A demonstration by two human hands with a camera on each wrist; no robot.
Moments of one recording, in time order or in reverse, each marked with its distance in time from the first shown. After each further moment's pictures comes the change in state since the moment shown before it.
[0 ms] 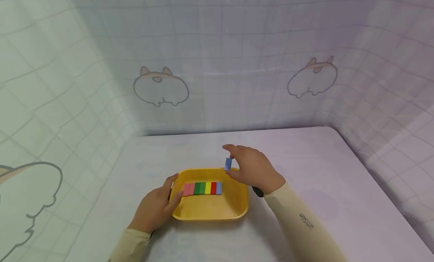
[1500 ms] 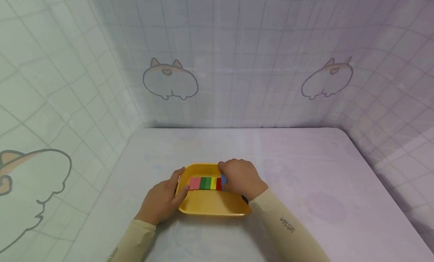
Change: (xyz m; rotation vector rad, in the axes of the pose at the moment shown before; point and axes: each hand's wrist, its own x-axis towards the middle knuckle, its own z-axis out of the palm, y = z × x) left_hand 0.005 0.011 -0.003 0.036 -0.002 0.000; right_hand 0.016 -0.023 0.058 -0.122 -0.210 0.019
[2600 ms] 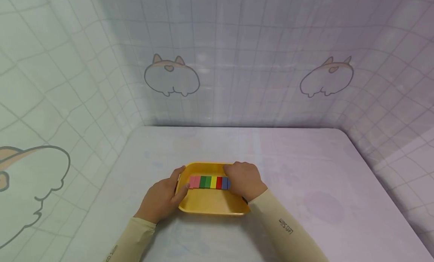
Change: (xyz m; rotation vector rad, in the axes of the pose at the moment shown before) left_hand -0.007 -0.002 0.001 -0.012 -0.035 -0.025; right_hand -0.009 -0.007 0.013 -0.098 -0.103 0.124
